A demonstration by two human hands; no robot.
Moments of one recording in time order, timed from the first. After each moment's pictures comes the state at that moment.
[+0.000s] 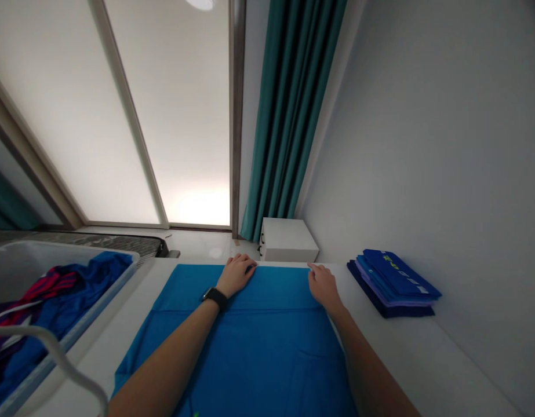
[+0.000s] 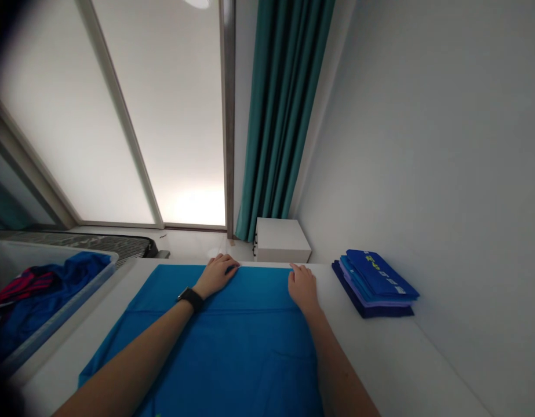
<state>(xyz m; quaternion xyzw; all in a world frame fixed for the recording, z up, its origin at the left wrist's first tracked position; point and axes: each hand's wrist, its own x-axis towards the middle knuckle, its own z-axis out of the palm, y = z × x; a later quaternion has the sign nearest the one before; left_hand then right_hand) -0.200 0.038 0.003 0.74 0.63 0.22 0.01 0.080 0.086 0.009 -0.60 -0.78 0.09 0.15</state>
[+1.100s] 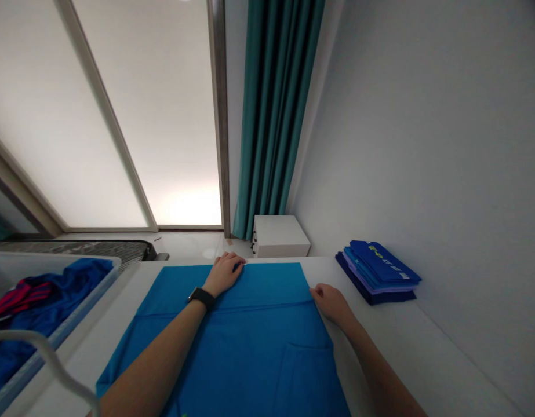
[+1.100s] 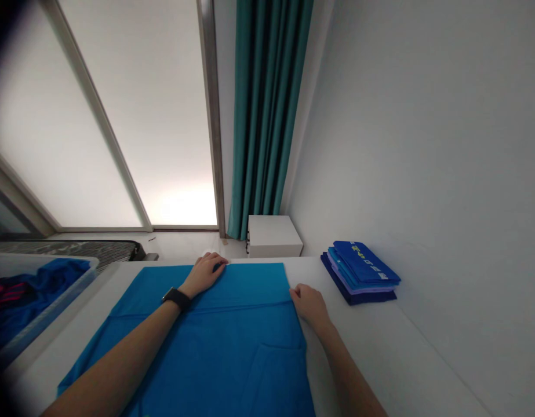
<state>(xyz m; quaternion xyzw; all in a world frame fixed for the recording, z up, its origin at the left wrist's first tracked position) -0.203 0.040 0.004 0.74 0.63 0.23 0.03 0.133 0.049 0.000 -0.63 -0.76 0.13 0.08</state>
